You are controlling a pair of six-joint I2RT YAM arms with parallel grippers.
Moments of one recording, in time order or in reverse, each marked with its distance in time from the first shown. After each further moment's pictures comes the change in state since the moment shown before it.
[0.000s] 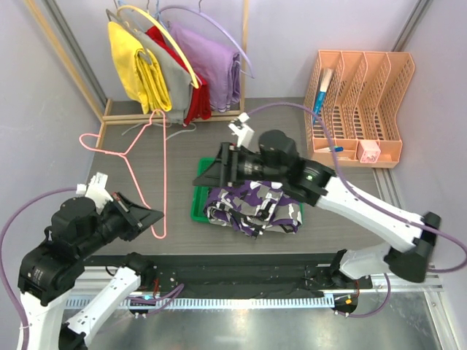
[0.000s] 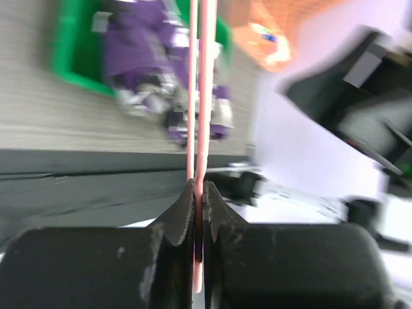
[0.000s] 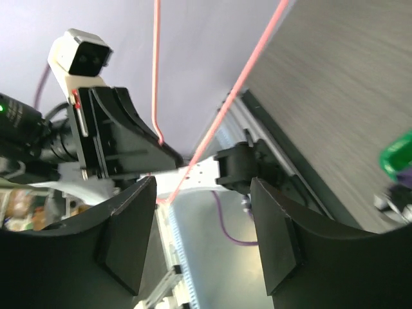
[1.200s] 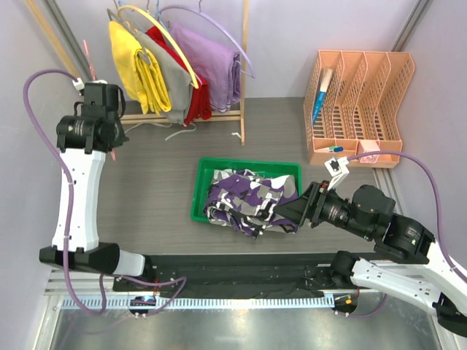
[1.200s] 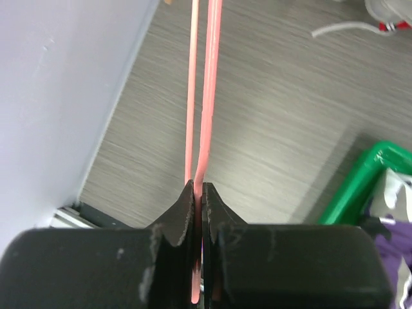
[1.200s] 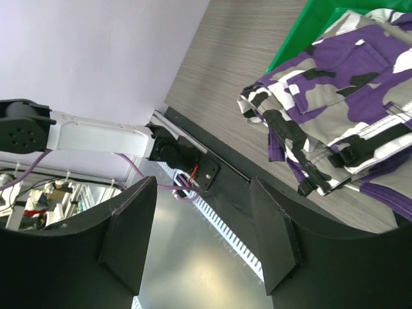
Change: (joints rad) left arm 0.332 0.858 0.639 -0.152 -0.632 0.781; right arm -0.001 -0.821 -0.425 -0.415 0.391 -0.087
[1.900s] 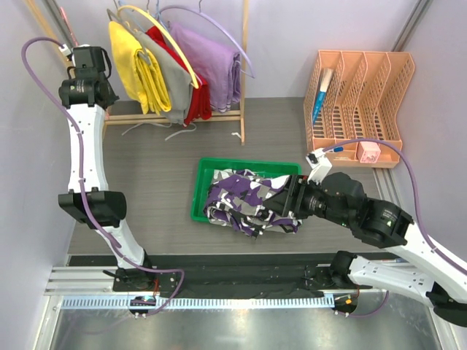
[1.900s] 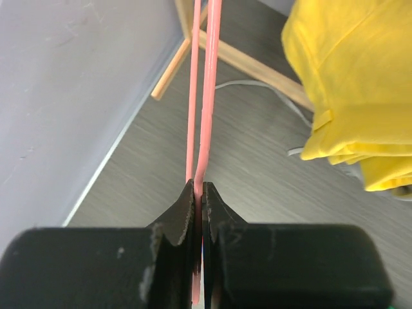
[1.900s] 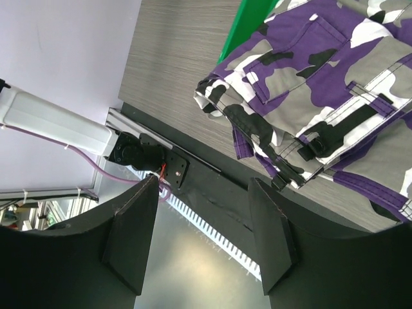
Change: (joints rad) left arm 0.201 0.451 0.401 0.215 0.071 0.039; right arm 0.000 0.186 0.084 -0.106 0.080 0.026
